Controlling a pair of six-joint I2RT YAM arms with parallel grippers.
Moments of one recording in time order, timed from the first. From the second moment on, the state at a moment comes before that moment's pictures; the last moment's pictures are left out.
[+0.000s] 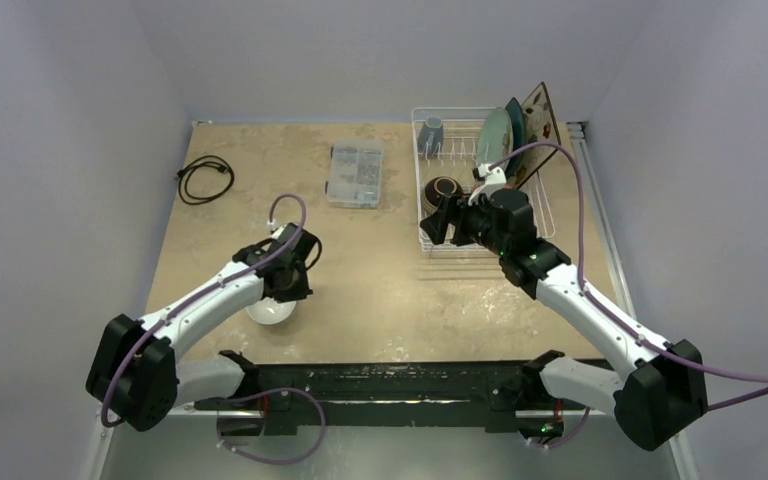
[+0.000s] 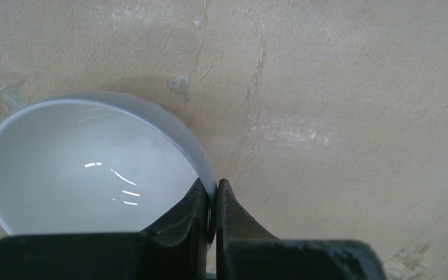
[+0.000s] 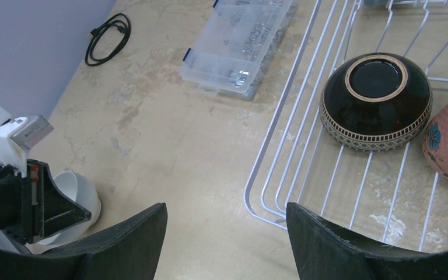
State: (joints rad) left arm -0.53 1.23 0.74 -0.73 -0.23 -0.70; right arm 0.48 1.11 0.81 -0.07 -0.13 0.42
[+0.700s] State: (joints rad) left arm -0.30 1.26 1.17 -0.48 0.61 -0.72; right arm 0.62 1.16 0.77 0.00 -0.18 0.47
